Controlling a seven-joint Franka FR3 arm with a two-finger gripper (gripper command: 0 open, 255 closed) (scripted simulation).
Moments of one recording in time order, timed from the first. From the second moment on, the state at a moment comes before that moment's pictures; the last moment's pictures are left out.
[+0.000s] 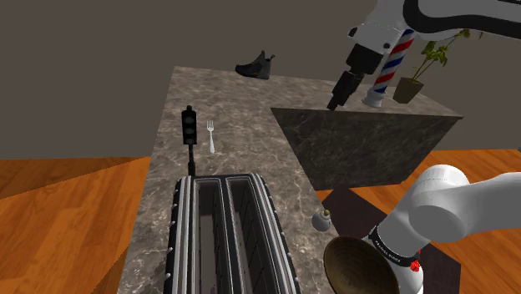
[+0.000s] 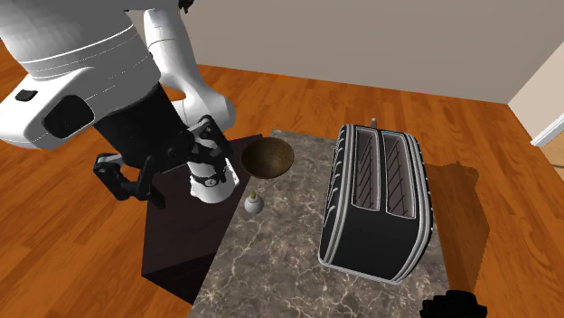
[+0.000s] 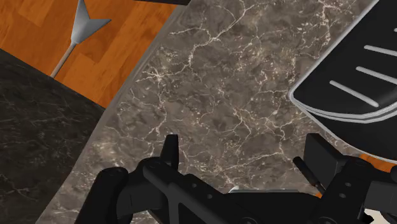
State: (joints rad) arm 0.01 -0.79 -0.03 -2.38 0.12 1.68 -0.12
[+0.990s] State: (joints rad) arm 0.01 -0.90 0.22 -2.72 0.21 1.73 0.23
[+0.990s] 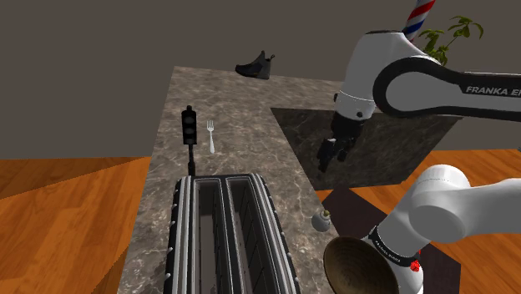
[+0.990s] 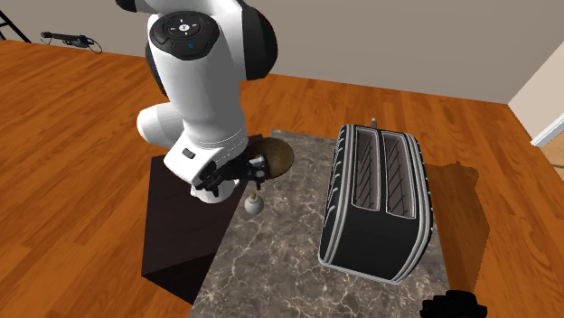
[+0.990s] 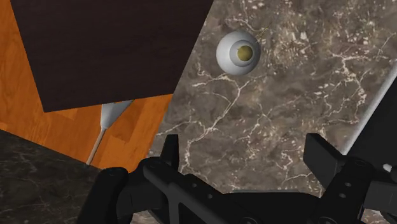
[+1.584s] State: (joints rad) arm 0.08 -0.88 0.39 -2.89 0.35 1.81 0.45
